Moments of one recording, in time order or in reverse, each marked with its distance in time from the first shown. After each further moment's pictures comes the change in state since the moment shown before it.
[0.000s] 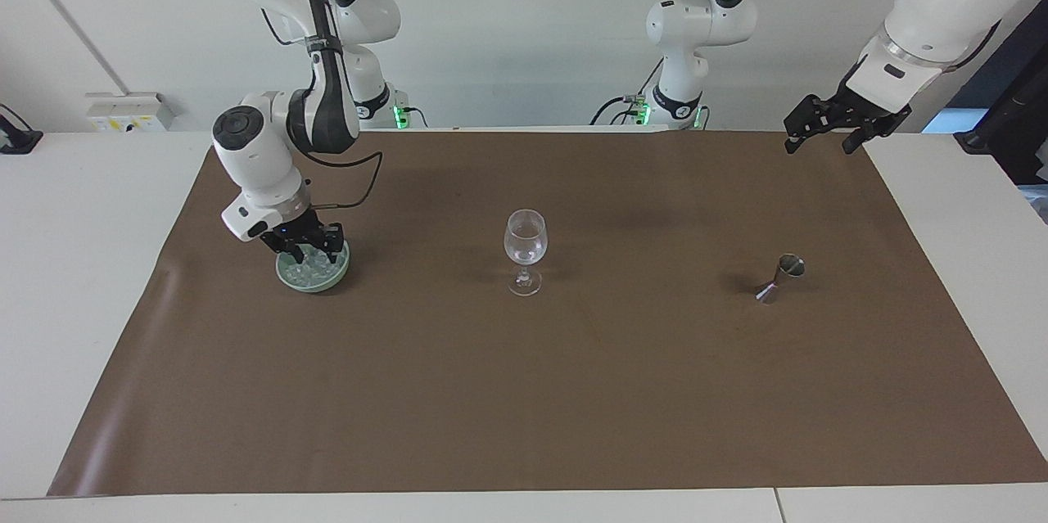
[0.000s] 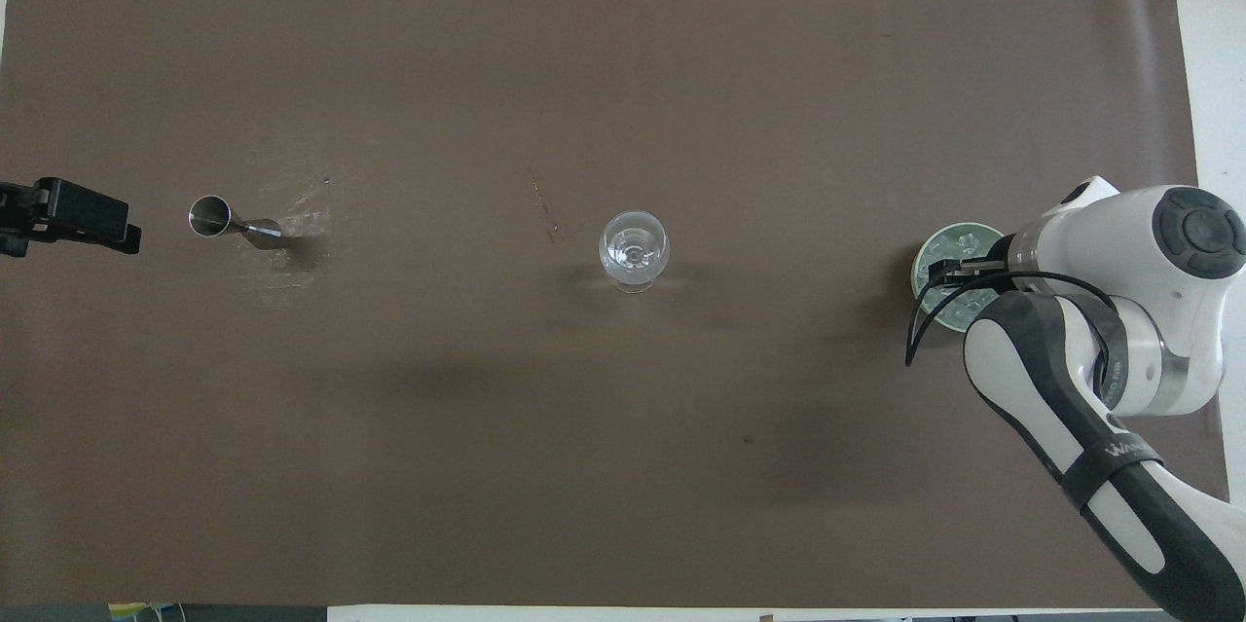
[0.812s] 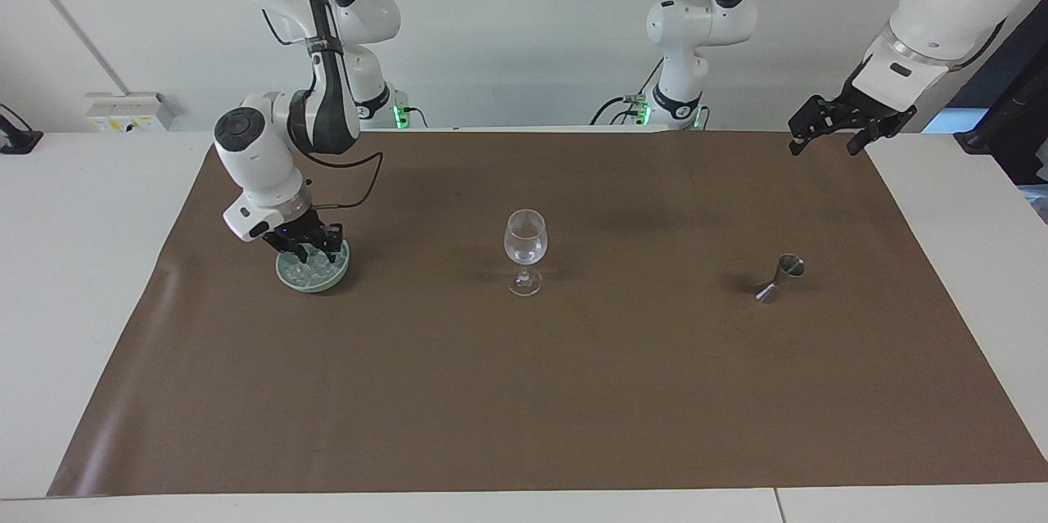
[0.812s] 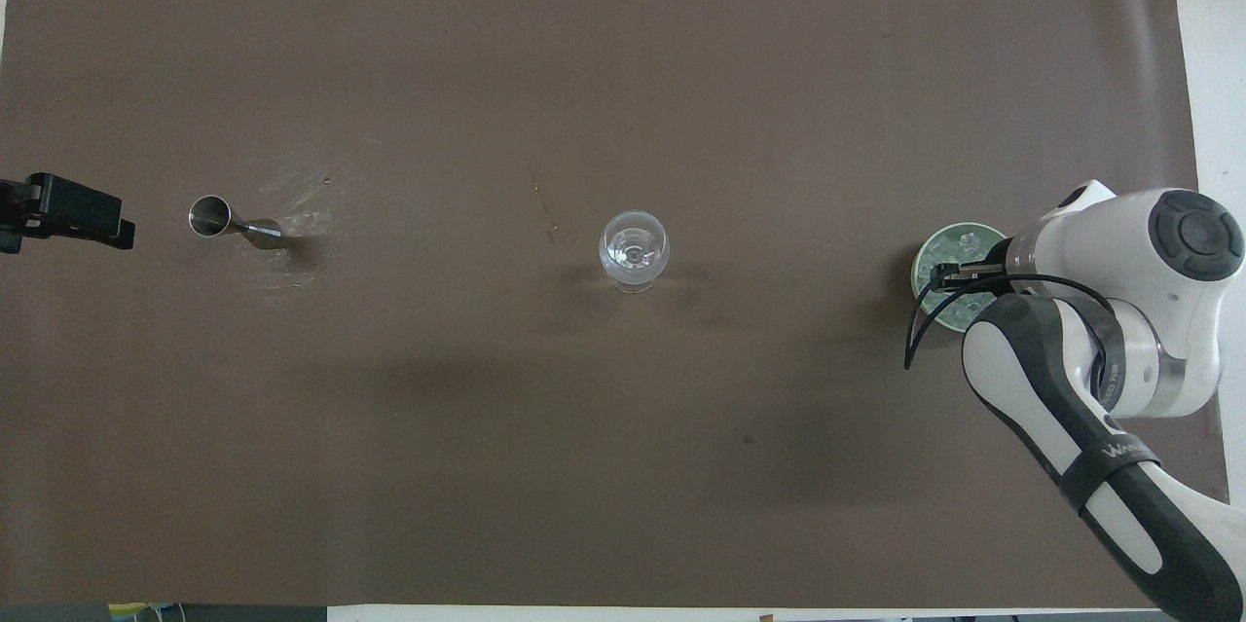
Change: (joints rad) left arm 0.001 0.000 0.008 -0.004 0.000 0.002 0.000; right arm 0.000 0.000 0.001 -0.007 0.000 0.000 0.000
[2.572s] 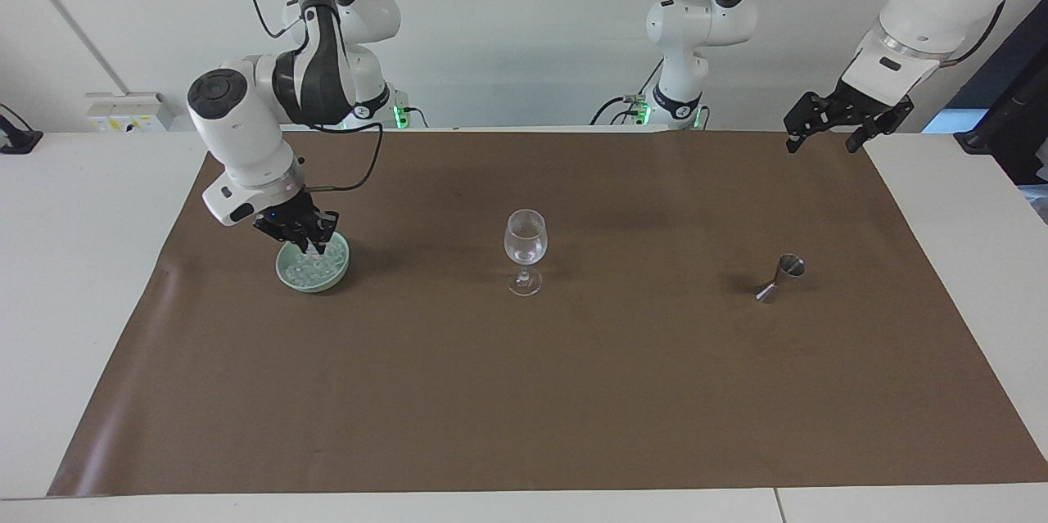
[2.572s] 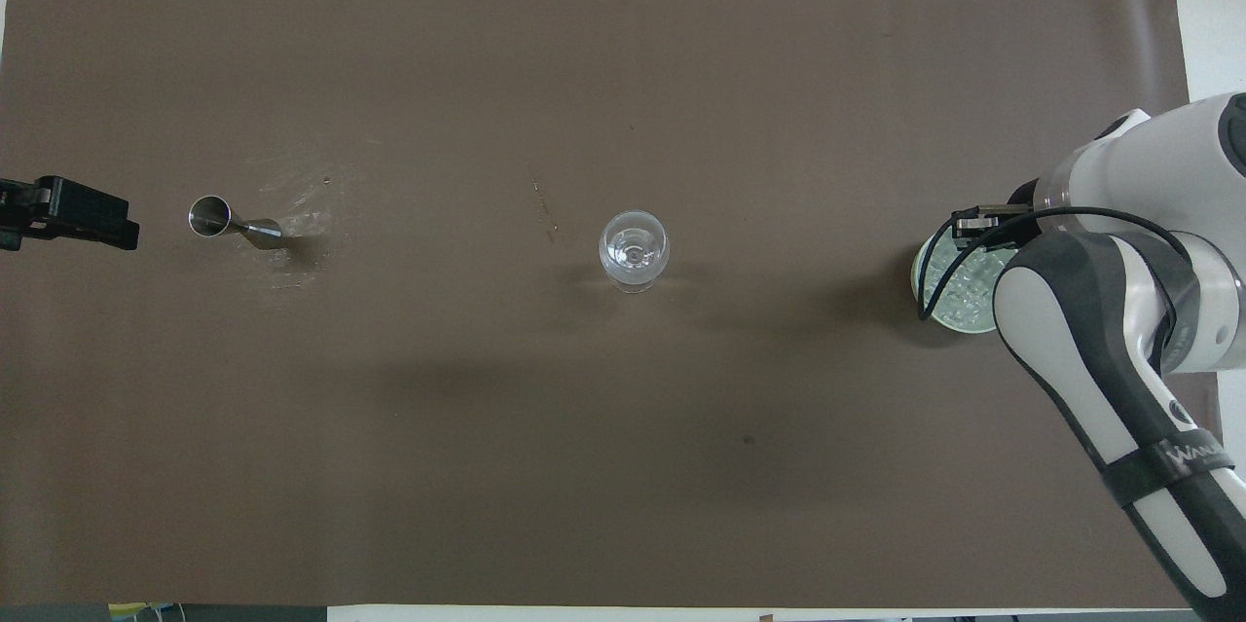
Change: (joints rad) left arm -0.022 -0.012 -0.004 -0.001 0.029 0.010 -0.001; right arm 0.069 -0.017 0.009 0.307 0.007 -0.320 0.128
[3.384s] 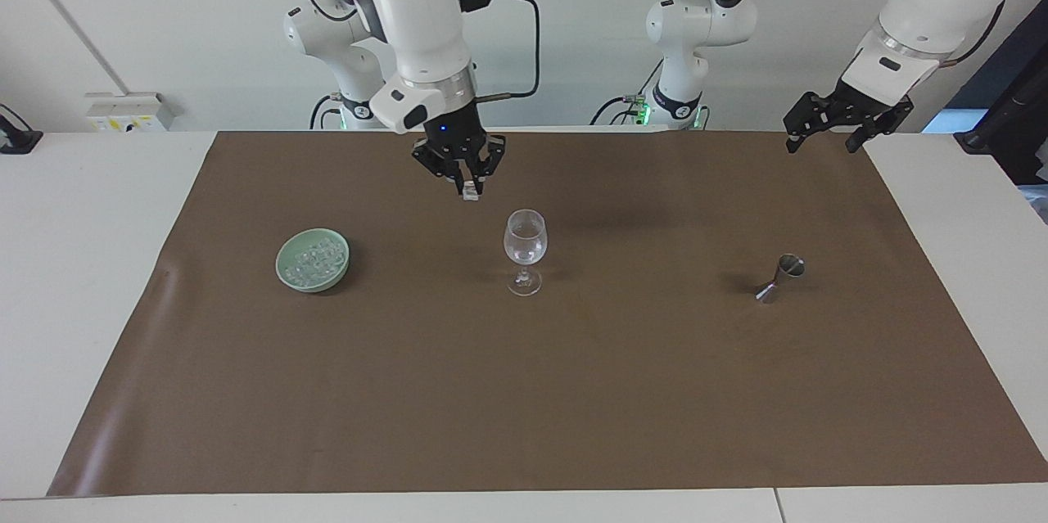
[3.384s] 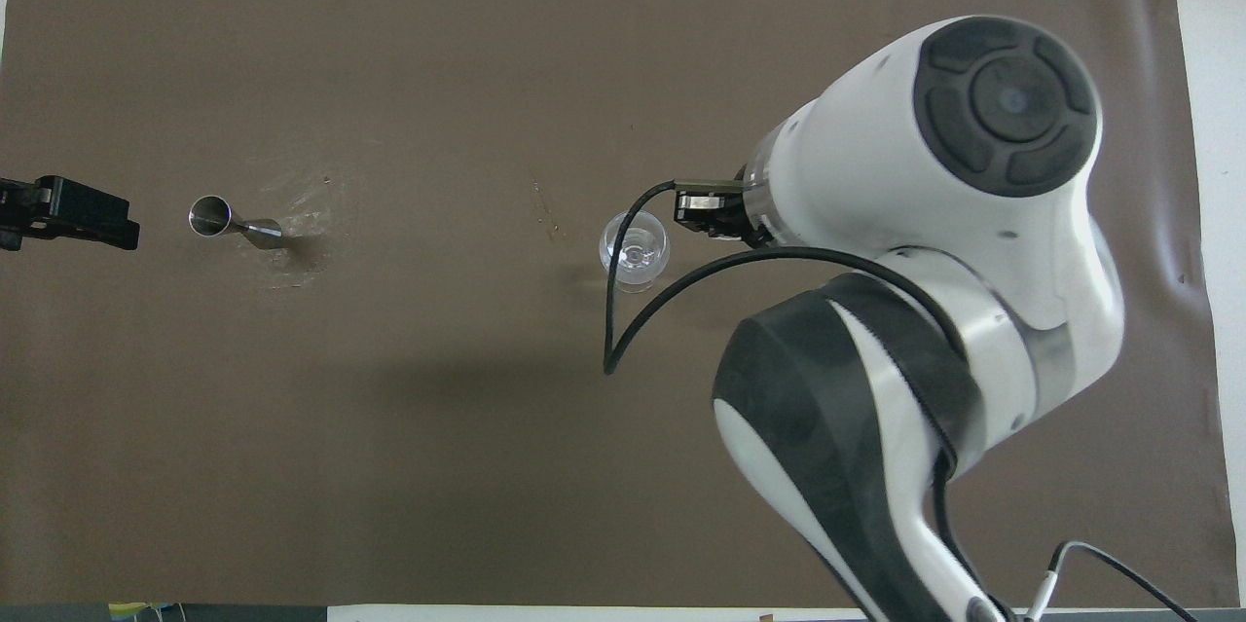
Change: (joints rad) left arm 0.000 0.000 0.000 0.000 0.000 0.000 0.000; right arm 0.434 0.093 0.011 0.399 0.077 -0.192 0.471
